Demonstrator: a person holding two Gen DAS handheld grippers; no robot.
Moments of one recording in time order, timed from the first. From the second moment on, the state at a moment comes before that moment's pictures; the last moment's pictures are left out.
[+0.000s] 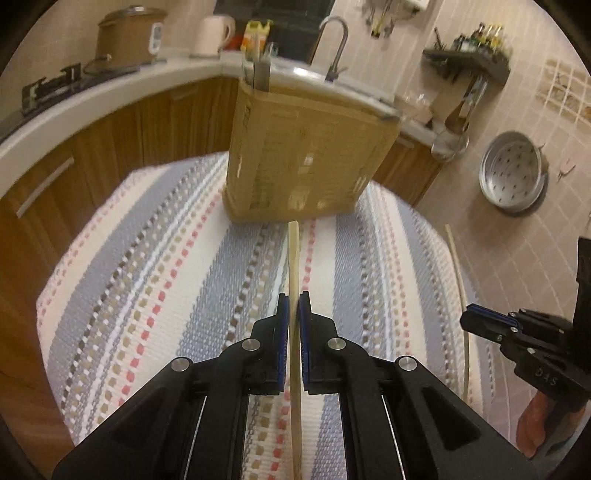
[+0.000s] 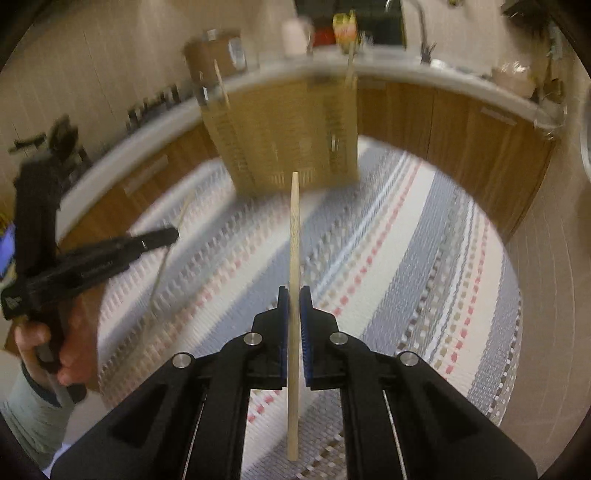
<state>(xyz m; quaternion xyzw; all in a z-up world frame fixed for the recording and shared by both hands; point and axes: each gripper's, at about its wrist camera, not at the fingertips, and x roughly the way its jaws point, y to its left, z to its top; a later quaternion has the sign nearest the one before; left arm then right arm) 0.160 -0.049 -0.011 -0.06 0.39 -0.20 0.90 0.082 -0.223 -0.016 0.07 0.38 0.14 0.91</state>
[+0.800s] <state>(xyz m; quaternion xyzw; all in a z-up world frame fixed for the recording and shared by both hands) 0.164 -0.055 0.137 -0.09 0.06 -0.22 0.97 0.129 -0.234 0.091 0.07 0.14 0.11 0.98</state>
